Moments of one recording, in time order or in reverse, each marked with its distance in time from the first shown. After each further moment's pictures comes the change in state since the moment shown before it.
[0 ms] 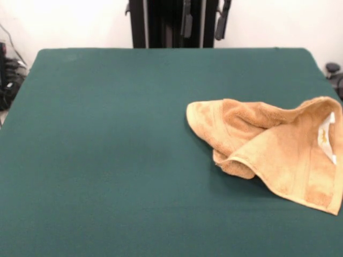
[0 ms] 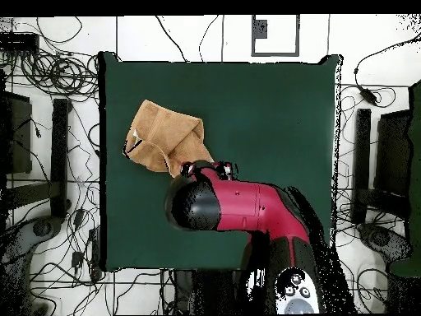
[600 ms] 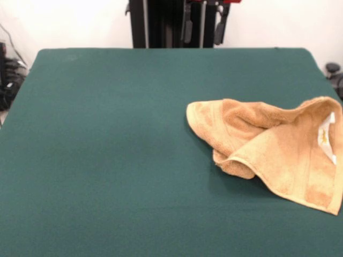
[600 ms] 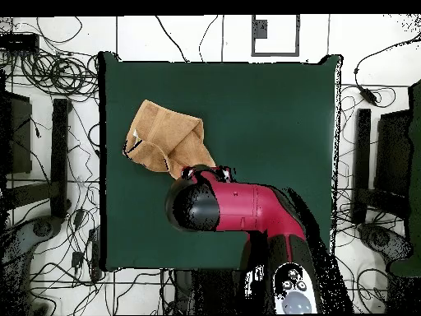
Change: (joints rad) arm 0.000 0.025 0.000 0.009 -0.013 0.000 0.000
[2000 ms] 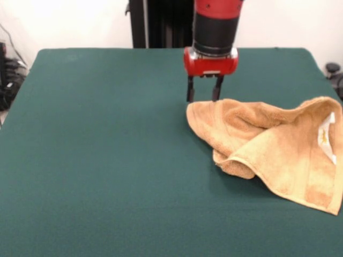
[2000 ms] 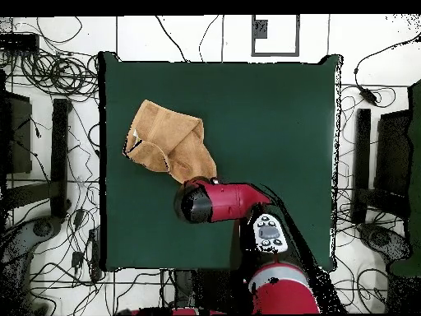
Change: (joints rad) arm 0.011 0.362 0.000 -0.059 -0.104 -0.193 0.000
